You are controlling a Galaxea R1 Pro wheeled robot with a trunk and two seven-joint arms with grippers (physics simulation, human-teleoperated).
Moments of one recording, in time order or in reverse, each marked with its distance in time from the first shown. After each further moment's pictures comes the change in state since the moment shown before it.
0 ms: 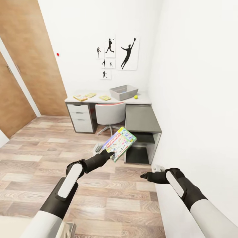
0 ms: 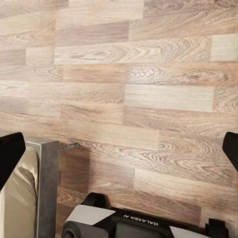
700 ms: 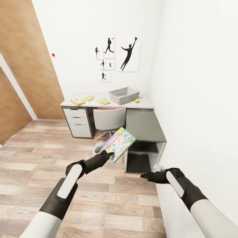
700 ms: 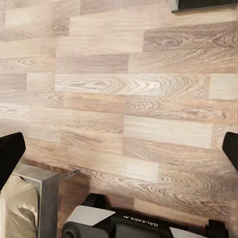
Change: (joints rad) left arm 0.006 0.003 0.002 0.002 -0.002 -0.008 -0.002; right arm 0.000 -0.001 0.000 -0.004 0.000 0.000 0.001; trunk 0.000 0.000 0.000
